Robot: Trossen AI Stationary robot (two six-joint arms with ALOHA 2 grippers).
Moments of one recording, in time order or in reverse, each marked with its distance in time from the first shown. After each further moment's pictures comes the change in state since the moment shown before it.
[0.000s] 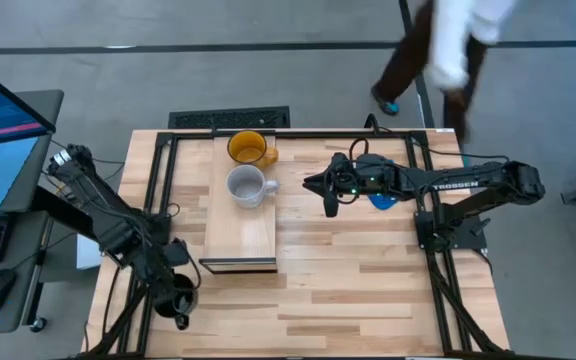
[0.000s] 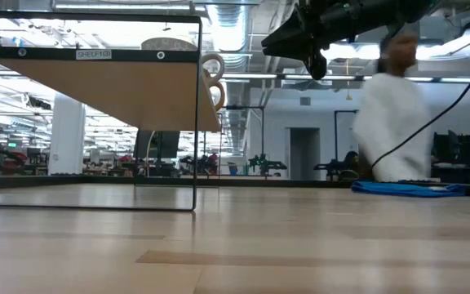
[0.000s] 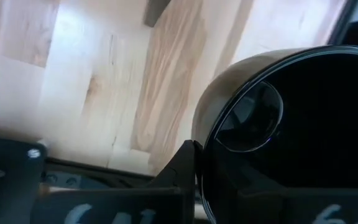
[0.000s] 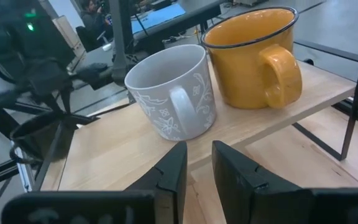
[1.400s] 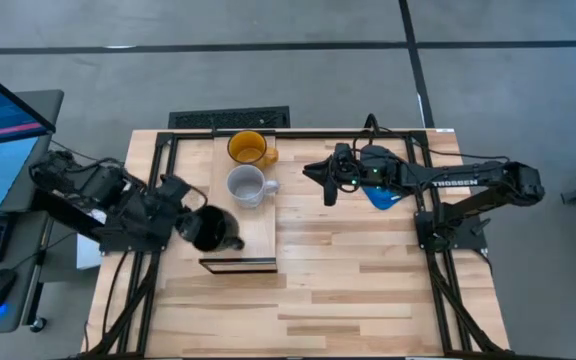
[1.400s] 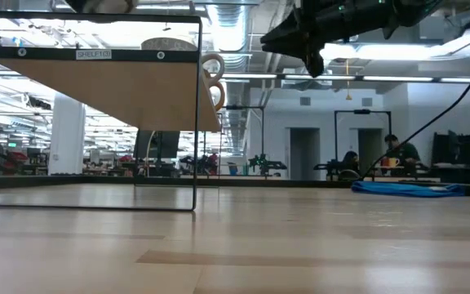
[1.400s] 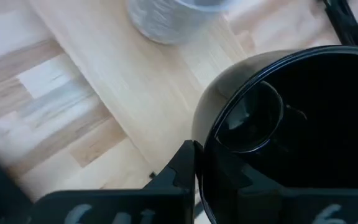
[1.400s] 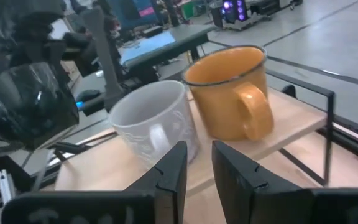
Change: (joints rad) left arm 0.396 0.008 0.438 -0.233 -0.370 -0.186; right arm -0.067 0.000 0.000 0.078 0.000 0.000
